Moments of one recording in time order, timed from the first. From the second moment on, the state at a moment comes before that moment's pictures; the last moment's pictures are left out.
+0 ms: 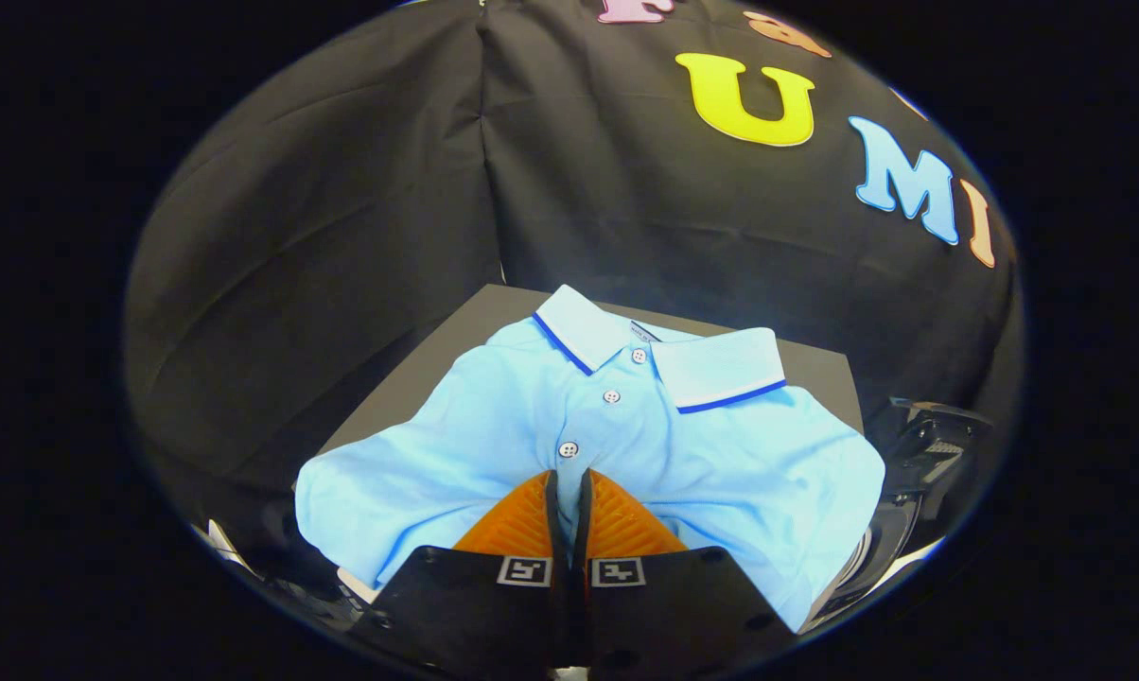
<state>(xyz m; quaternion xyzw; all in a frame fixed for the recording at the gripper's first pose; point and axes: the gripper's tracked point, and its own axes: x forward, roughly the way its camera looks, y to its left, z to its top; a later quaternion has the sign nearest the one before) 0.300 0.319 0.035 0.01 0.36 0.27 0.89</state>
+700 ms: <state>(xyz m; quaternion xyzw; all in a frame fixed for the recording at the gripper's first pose) 0.299 0.264 0.213 0.10 0.24 0.33 0.91</state>
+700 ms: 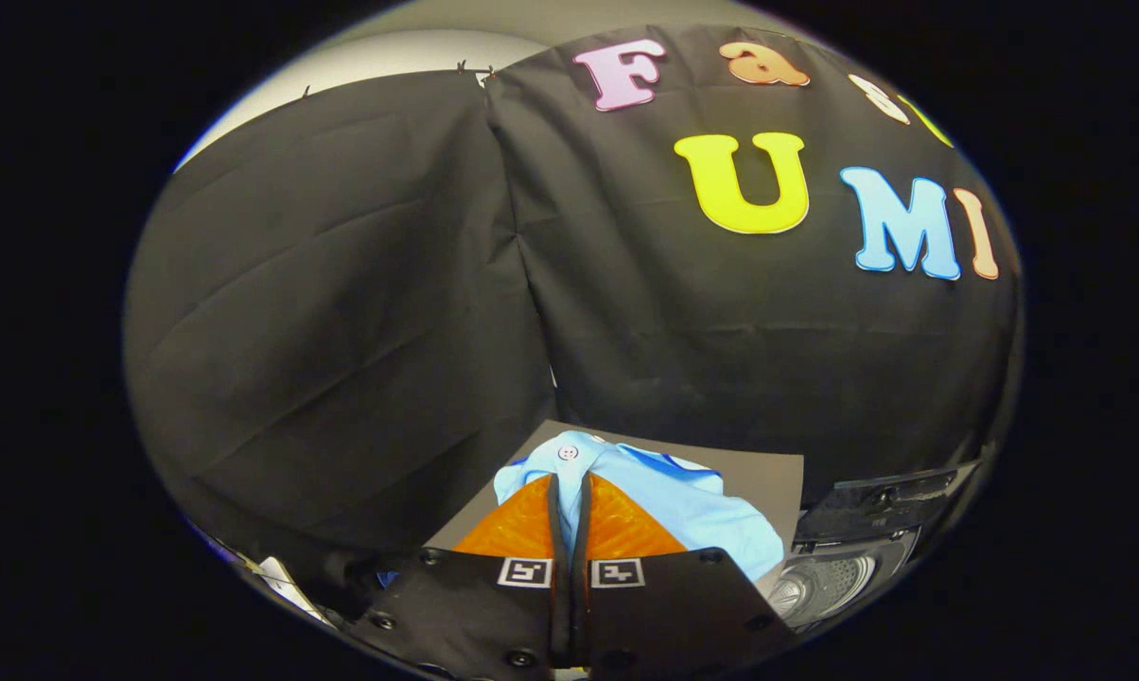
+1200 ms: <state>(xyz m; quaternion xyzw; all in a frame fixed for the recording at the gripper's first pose) 0.313 0.161 0.226 0.13 0.22 0.31 0.92</state>
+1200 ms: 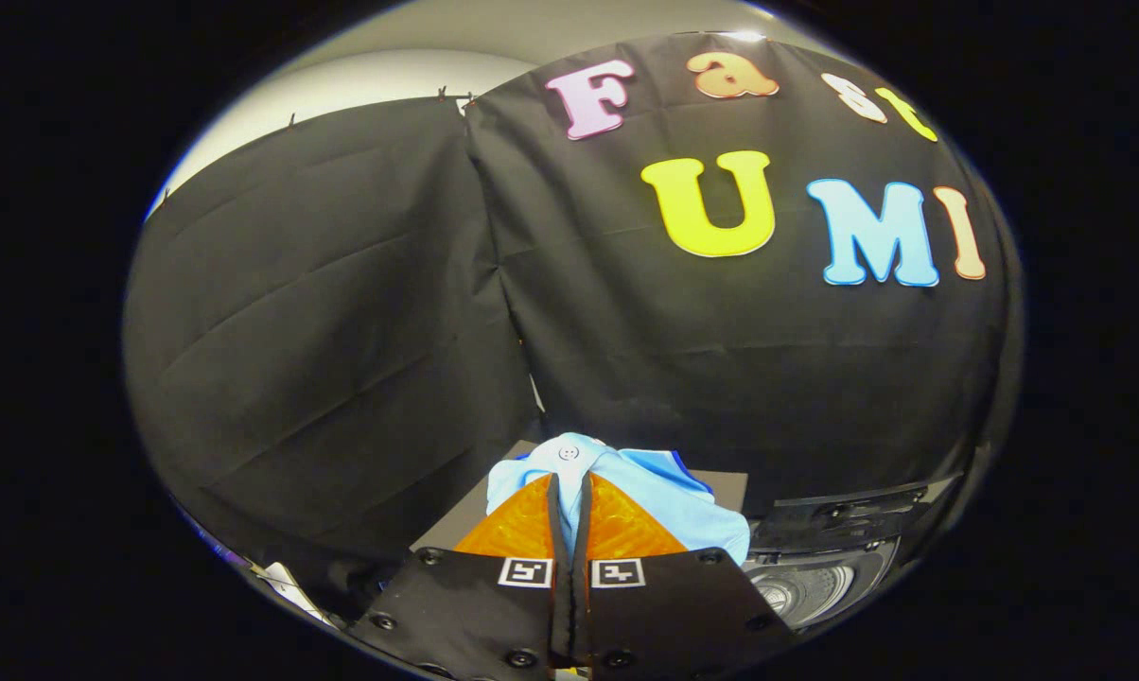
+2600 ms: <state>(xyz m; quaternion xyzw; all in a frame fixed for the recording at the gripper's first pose) 0.351 -0.104 0.053 0.11 0.29 0.16 0.94</state>
